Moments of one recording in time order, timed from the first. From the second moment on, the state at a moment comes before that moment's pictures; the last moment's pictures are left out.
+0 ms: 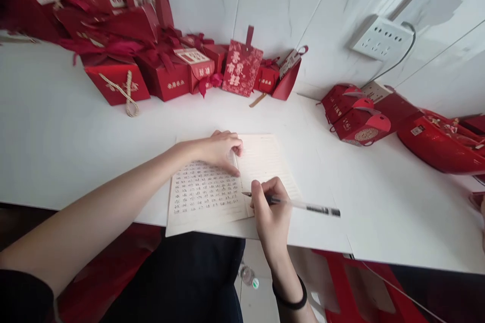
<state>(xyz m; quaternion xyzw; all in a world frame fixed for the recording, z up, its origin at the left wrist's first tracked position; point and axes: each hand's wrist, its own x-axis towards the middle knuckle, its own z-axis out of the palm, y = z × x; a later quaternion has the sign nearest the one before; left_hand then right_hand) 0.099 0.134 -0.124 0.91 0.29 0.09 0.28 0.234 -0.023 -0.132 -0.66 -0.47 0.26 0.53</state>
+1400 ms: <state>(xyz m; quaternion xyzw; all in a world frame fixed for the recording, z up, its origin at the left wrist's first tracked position) -0.083 0.203 -0.132 0.37 0.69 0.61 0.13 0.279 0.115 -0.151 -0.56 -0.73 0.10 0.39</state>
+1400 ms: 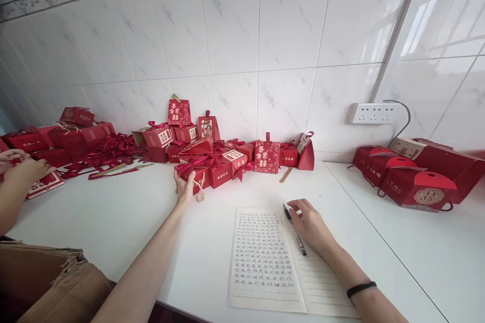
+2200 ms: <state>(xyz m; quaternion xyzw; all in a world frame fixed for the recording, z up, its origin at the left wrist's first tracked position) 0.041 0.140 -0.142 0.83 0.28 0.46 0.14 0.251 0.106 -0.133 -0.46 -0.62 0.27 0.57</state>
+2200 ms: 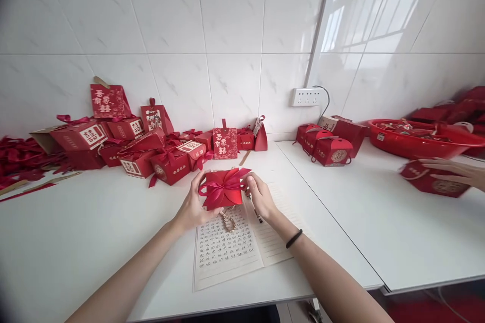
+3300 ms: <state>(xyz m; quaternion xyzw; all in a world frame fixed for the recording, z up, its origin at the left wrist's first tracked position) 0.037 0.139 -0.118 0.71 0.36 0.42 0.43 0.248 0.100 -0.115 -0.42 -0.54 0.37 0.63</state>
